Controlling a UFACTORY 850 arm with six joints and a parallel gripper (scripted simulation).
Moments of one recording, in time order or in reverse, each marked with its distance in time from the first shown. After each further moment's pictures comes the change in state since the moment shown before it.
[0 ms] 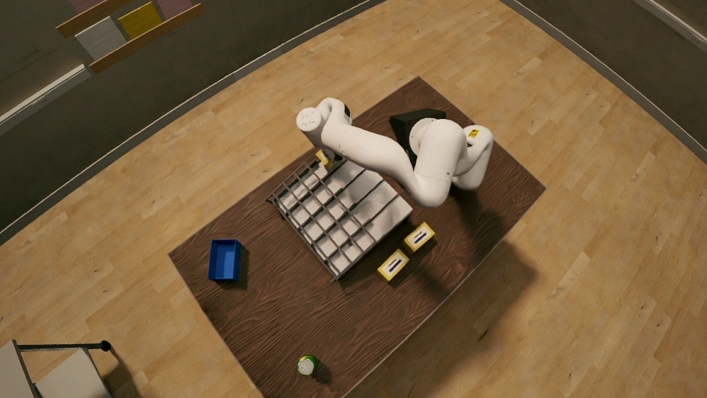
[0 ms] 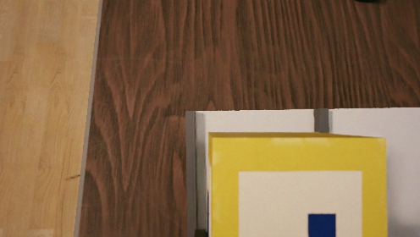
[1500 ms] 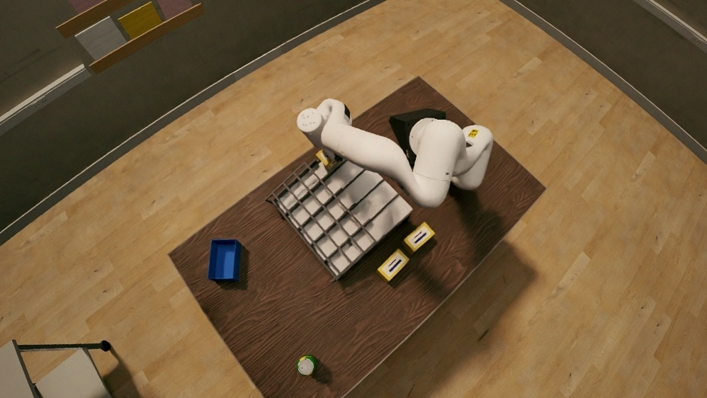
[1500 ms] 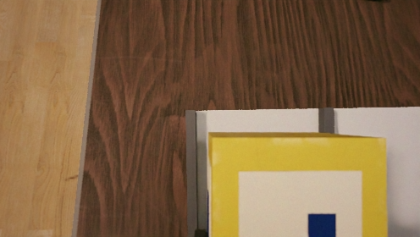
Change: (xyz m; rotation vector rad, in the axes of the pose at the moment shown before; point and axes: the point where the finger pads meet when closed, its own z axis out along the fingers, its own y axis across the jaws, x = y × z) arm 0.000 -0.001 0.006 0.000 0.000 0.000
